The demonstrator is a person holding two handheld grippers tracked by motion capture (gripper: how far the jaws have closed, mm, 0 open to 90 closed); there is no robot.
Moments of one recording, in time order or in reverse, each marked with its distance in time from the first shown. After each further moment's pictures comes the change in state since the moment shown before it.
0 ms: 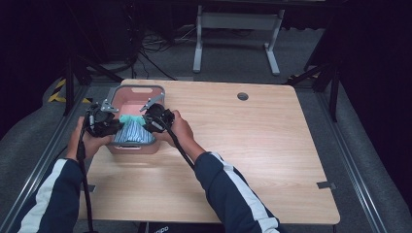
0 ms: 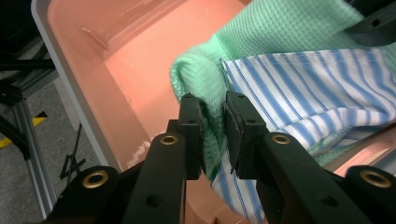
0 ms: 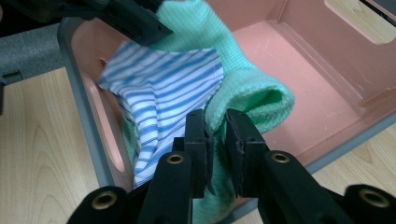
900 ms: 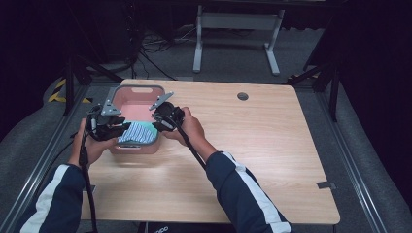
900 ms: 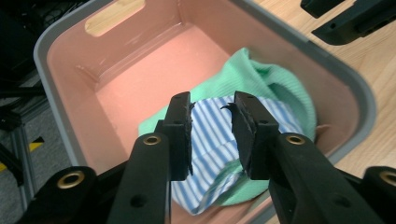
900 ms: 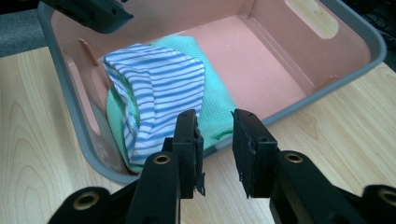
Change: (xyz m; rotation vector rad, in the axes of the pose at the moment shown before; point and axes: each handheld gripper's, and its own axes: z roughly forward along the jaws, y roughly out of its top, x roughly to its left) left arm -0.027 0.008 -0.023 -0.121 -0.022 0.020; right arm -0.009 -0.009 -0.031 0.009 -0.080 -0.044
